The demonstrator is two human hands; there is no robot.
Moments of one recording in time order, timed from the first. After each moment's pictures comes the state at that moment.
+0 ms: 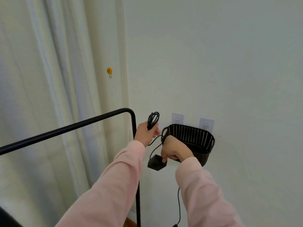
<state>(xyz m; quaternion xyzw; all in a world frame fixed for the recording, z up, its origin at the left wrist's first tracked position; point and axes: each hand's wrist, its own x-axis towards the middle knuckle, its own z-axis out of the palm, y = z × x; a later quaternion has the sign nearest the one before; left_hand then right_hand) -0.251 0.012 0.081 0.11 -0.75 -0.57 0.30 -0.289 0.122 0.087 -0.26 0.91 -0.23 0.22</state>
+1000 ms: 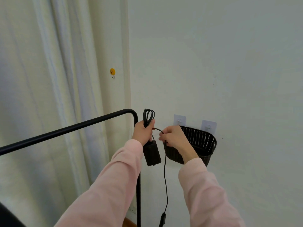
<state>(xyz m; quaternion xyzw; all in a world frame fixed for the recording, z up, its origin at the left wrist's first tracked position) -0.247 0.000 0.087 0.16 -0.71 -0.62 0.30 -0.292 0.118 0.095 -0.26 0.80 -0.53 0.11</state>
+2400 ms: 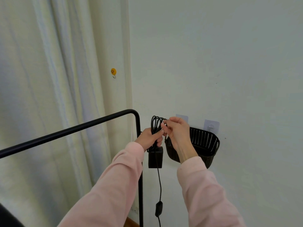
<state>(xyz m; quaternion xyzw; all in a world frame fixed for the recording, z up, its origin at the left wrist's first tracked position) -0.239 0.002 0.076 0.04 -0.77 -0.61 0.16 -0.283 0.108 0.109 -0.13 0.46 -0.87 0.14</state>
